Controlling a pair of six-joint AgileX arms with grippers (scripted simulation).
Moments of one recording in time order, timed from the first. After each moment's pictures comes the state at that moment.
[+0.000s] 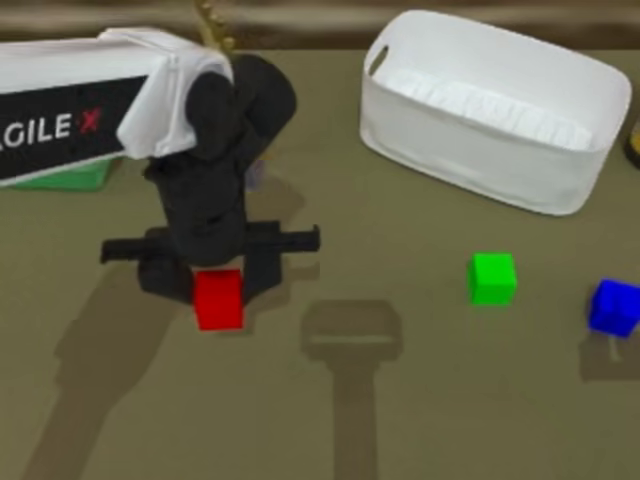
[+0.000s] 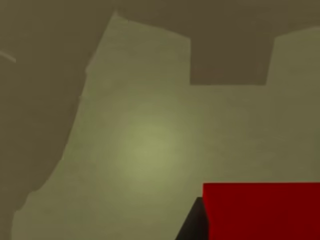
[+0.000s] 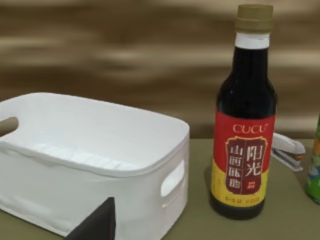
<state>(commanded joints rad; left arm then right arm) -0.56 1.90 1.36 -1.01 -0.01 -0.59 0.00 0.00 0.00 0.00 0.00 0.00</state>
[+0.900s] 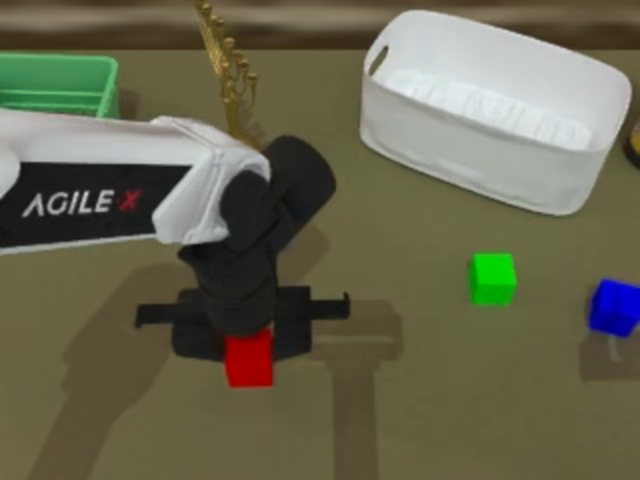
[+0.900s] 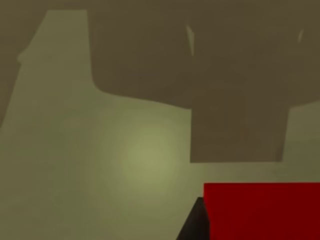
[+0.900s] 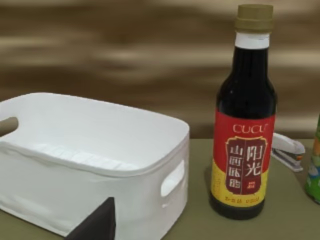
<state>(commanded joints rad) -0.67 1.90 1.17 -0.81 -0.01 -0.67 0.00 0.00 0.00 0.00 0.00 0.00</state>
